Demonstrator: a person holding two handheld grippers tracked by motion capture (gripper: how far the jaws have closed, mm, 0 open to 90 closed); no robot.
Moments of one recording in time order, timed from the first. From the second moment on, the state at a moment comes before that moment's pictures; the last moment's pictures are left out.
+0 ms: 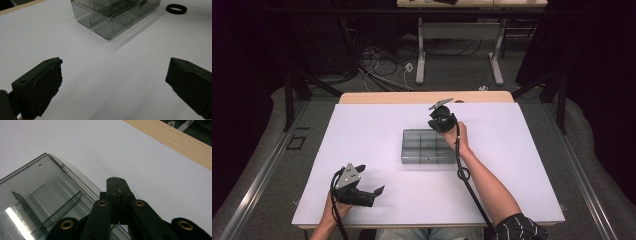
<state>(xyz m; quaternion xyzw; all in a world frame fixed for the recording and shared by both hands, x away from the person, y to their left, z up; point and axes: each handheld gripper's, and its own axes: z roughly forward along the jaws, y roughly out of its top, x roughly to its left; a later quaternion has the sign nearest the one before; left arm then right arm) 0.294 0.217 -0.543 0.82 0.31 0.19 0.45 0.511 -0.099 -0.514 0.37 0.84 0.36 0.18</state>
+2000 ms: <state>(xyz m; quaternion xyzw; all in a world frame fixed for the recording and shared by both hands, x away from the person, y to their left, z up) 0.294 0.215 -0.543 0.82 0.31 0.18 0.44 0.504 -0.081 -0.525 0.34 0.86 0.31 0.20</state>
